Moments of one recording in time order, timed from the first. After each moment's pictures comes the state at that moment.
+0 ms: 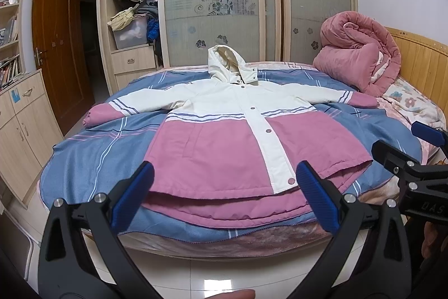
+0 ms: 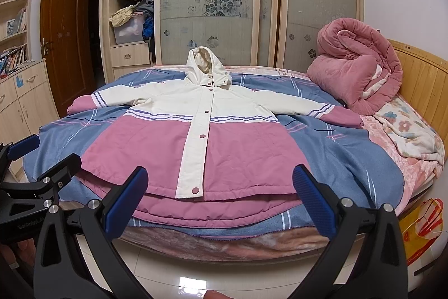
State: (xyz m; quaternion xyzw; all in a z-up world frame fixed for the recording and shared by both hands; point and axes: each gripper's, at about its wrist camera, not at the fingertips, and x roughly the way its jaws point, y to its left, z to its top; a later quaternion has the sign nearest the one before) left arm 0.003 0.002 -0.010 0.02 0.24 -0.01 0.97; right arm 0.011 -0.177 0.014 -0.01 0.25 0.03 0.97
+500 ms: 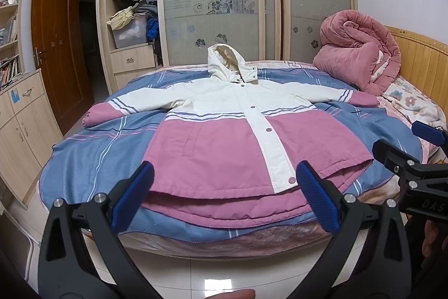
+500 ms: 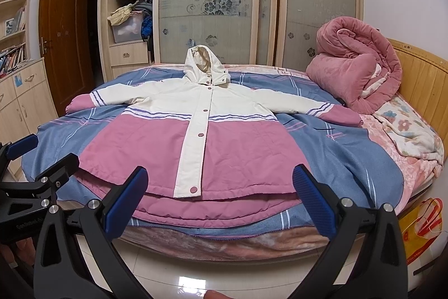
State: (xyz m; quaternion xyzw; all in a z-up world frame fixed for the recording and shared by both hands) left arm 0.002 -0.004 -0.012 0.03 0.24 -0.01 0.97; right arm 0.012 -0.180 0.009 0.00 0.25 0.03 0.97
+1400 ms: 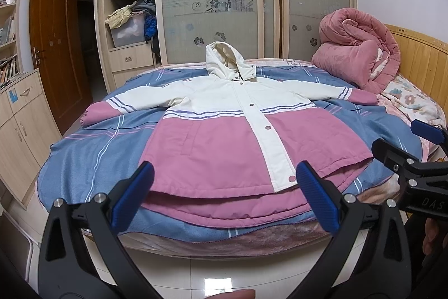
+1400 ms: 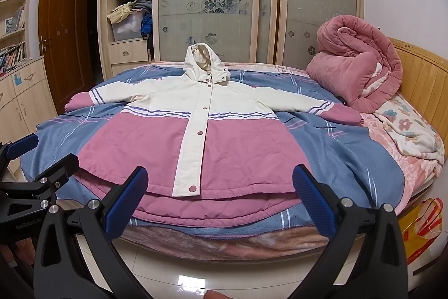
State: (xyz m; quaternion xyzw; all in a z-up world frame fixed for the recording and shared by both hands) left arm 0.006 -0.007 -0.016 0.03 0.24 -0.02 0.97; right arm 0.014 -0.180 0.006 -0.01 0.25 0.03 0.97
